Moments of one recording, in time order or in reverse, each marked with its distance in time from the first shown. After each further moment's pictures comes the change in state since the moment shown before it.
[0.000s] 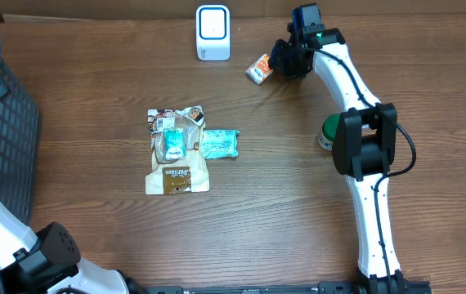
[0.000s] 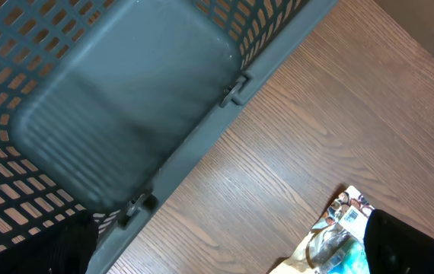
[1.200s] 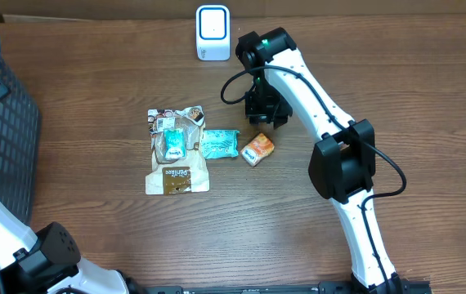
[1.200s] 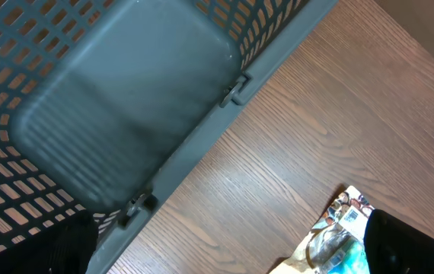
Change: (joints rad) left arm 0.000 0.000 0.000 0.000 0.000 0.000; right arm 0.263 -0.192 -0.024 -0.773 0.284 -0.048
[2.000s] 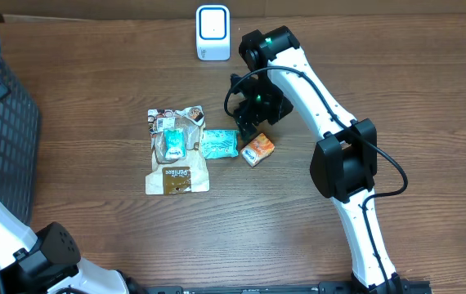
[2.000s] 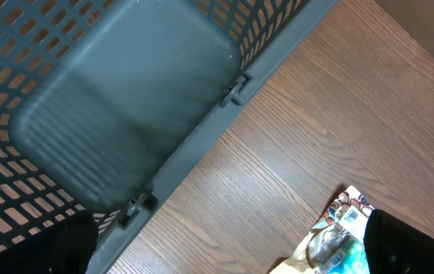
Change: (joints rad) left arm 0.000 0.000 0.000 0.000 0.000 0.000; right arm -0.003 0.000 -0.002 0.001 -0.198 -0.728
